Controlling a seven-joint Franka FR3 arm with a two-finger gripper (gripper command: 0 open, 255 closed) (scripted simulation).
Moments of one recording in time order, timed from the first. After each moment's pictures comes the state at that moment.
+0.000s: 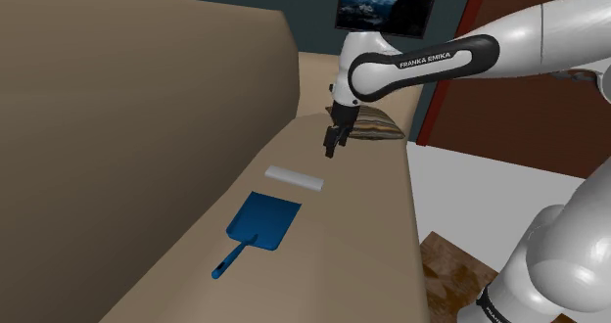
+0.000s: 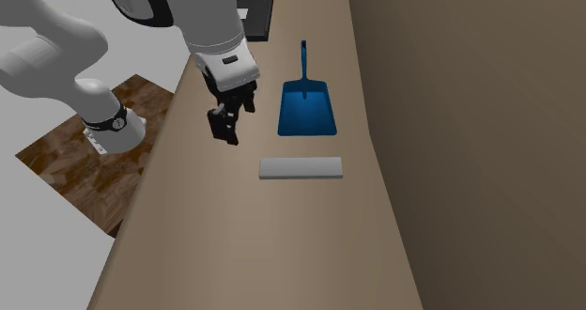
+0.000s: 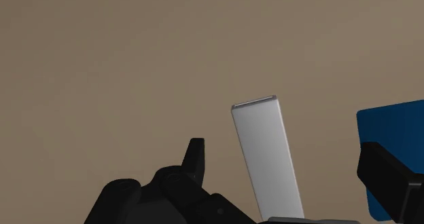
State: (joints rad) arm 0.06 -0.10 0.09 -2.07 -0.01 2.03 -0.13
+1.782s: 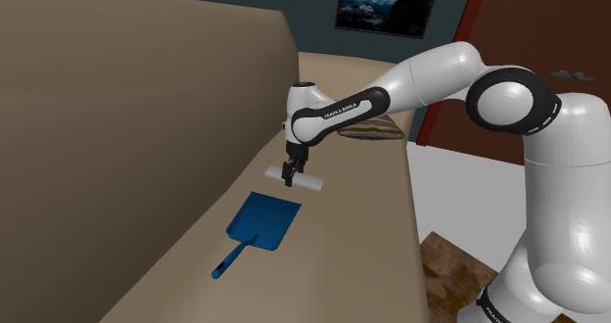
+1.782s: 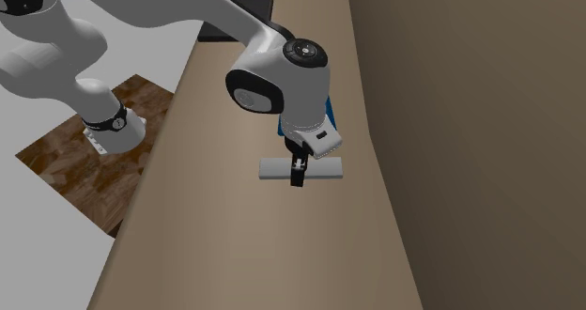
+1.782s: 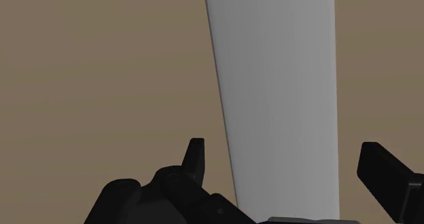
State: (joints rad) arm 0.11 0.45 0.11 -1.74 -0.08 2.19 -0.15
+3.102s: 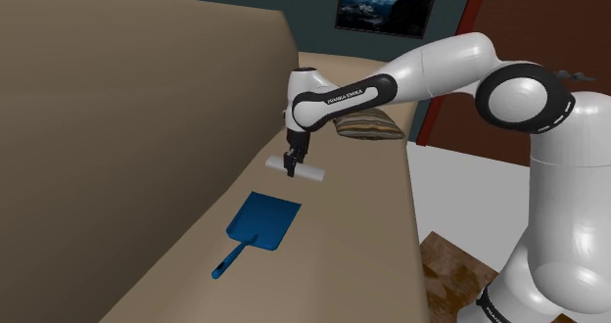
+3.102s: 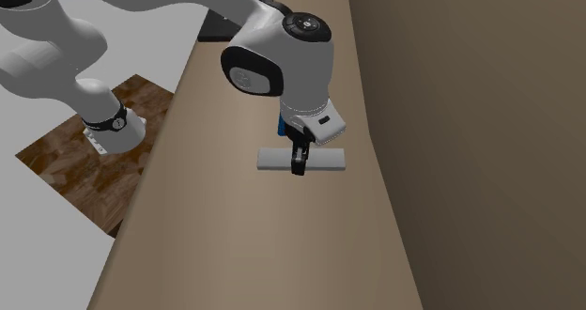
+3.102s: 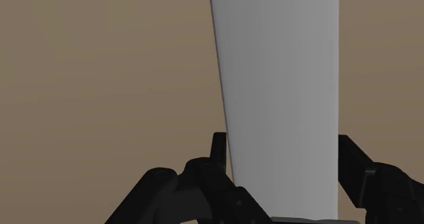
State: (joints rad) arm 0.11 0.40 0.11 -1.69 -0.07 2.10 -0.15
